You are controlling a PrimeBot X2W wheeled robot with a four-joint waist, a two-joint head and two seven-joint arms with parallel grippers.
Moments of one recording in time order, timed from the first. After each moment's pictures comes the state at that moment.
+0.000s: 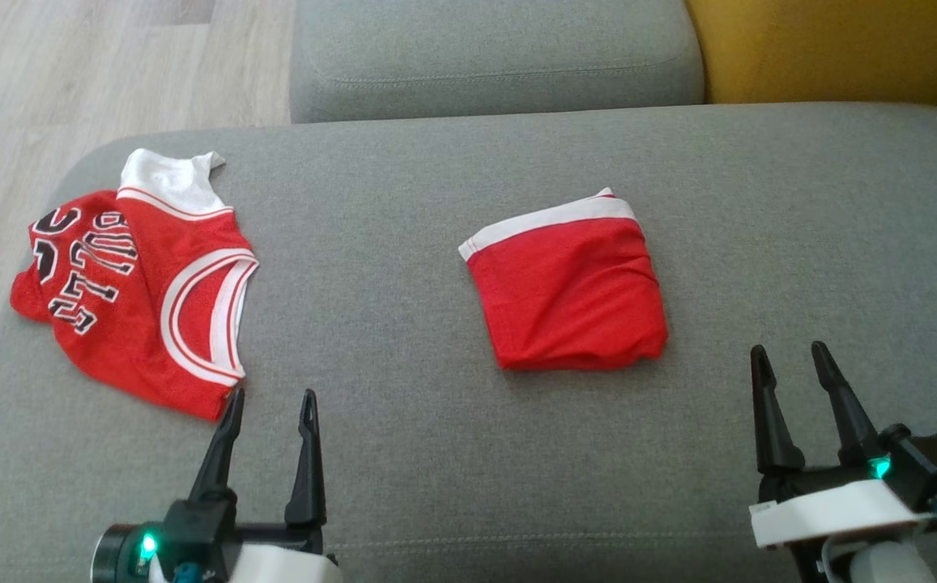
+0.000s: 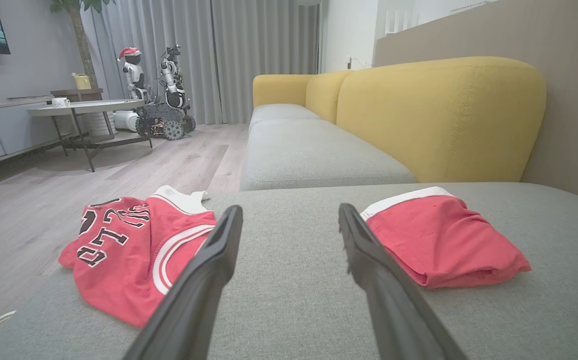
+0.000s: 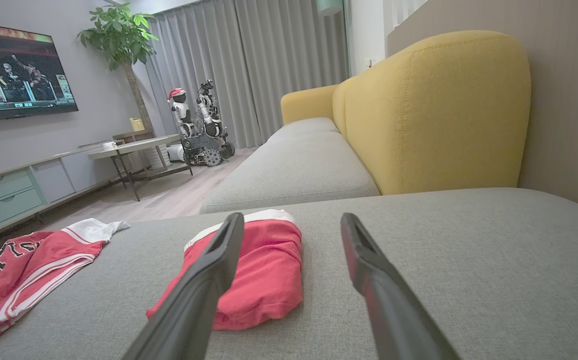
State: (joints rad) left arm 0.20 0.05 -0.24 -0.08 -0.04 0.14 -0.26; right arm 0.02 -0.11 0.12 0.25 0.15 0.12 -0.25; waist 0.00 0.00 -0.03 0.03
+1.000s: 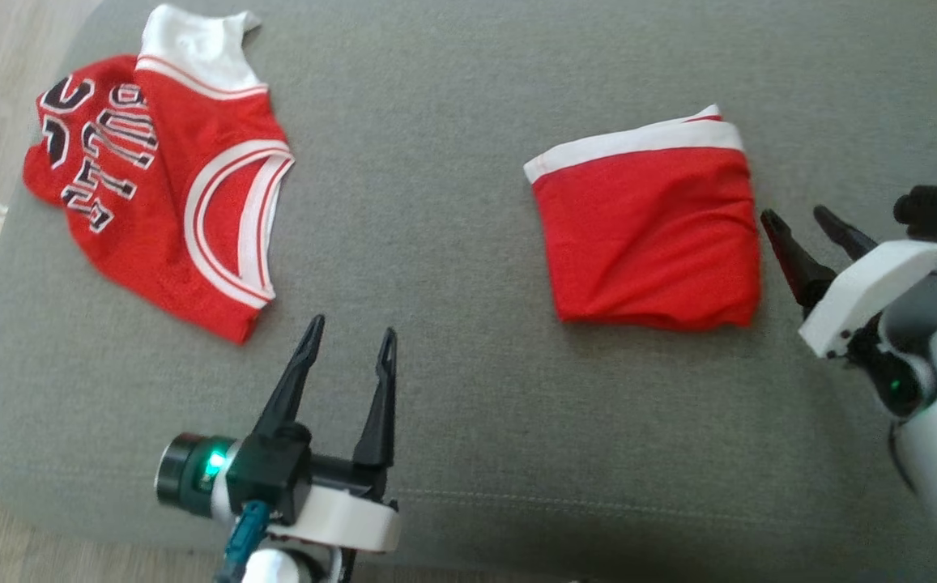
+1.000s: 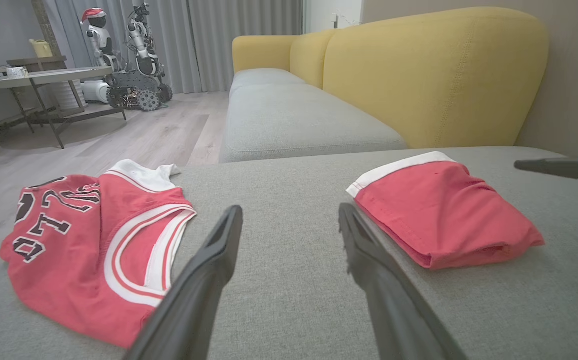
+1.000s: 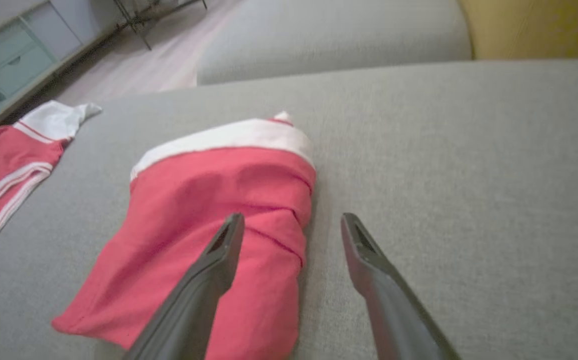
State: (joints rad) left arm 0.03 0.05 -0.37 -0.04 -0.02 0.12 -0.26; right arm -0.50 -0.39 0.34 0.62 0.52 0.12 0.21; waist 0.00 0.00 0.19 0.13
